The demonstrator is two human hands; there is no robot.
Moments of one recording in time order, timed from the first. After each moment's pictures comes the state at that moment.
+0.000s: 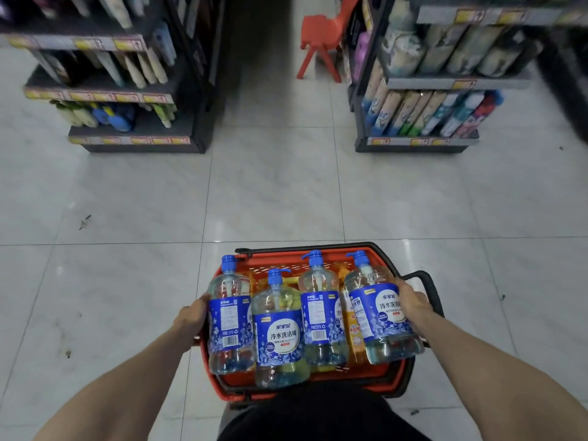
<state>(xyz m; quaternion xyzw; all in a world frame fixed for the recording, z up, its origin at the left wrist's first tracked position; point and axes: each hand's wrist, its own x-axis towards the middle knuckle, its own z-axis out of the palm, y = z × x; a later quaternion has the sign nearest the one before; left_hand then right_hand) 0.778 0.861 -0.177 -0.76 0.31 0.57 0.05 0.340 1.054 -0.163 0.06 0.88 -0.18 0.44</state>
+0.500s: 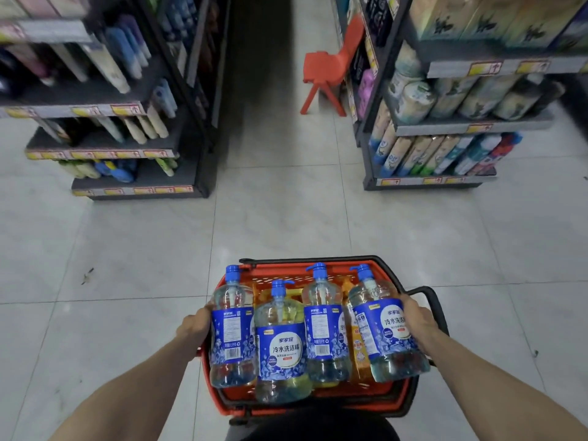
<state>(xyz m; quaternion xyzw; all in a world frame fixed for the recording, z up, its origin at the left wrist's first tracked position) 0.699 0.648 -0.189 -0.77 0.35 0.52 0.10 0.254 0.866 -0.157 0.04 0.87 -0.19 0.45</state>
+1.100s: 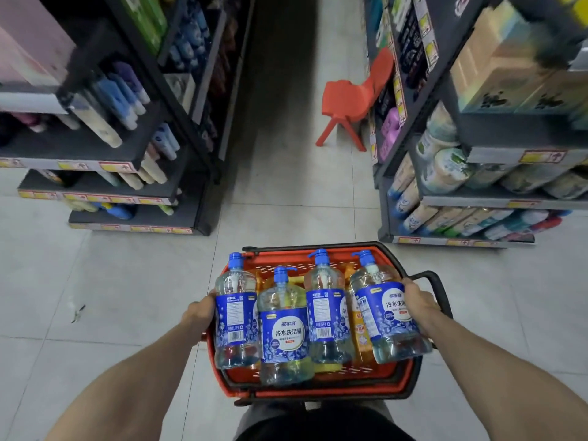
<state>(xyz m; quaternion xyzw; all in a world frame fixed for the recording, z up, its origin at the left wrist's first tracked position) 0.521 0.375 -0.164 -0.79 0.32 0.52 0.06 0.069 0.539 -0.143 0.00 0.89 -0.13 0.45</state>
